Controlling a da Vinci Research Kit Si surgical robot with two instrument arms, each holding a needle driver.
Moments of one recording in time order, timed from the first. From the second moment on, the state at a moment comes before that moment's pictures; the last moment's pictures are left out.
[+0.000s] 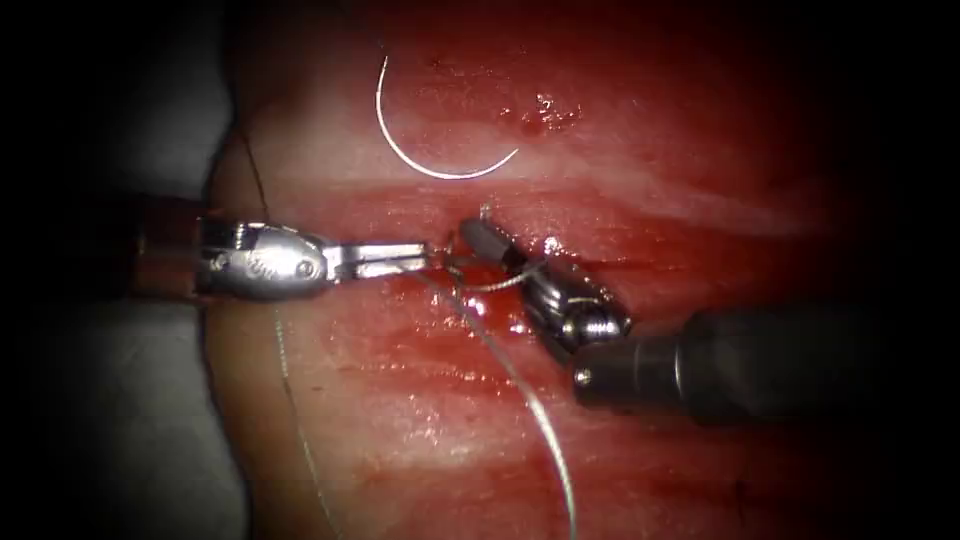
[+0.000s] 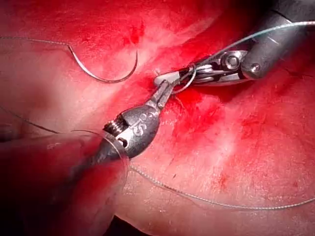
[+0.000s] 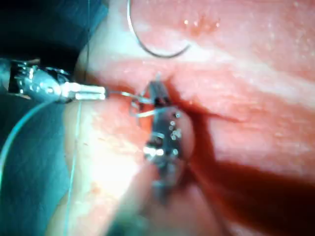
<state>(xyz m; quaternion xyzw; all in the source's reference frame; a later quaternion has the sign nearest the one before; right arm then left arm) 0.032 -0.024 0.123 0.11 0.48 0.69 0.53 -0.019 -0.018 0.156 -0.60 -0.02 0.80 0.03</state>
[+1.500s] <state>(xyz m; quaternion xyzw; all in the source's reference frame) 0.033 -0.034 0.121 0.02 0.56 0.49 0.66 -0.020 0.000 0.151 -0.45 0.15 0.88 -0.03</state>
